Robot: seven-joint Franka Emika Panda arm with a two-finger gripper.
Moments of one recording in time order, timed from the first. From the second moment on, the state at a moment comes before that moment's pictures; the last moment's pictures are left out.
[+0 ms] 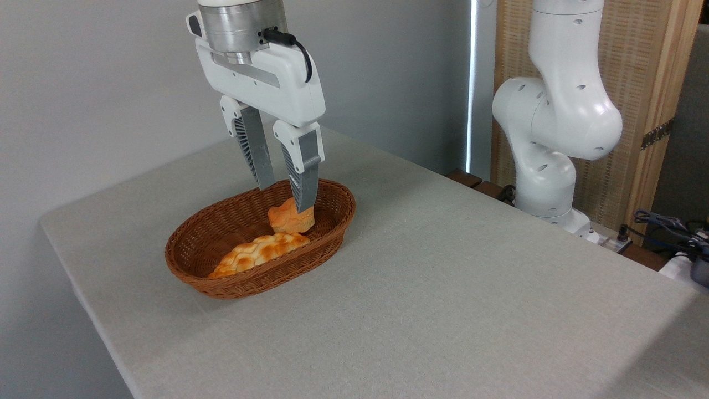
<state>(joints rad) -0.13 -0.03 0.05 -1.65 -0.03 1.63 0.65</state>
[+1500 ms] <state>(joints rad) -0.14 -0.05 -0.16 -1.90 -0.17 1.88 0.57</state>
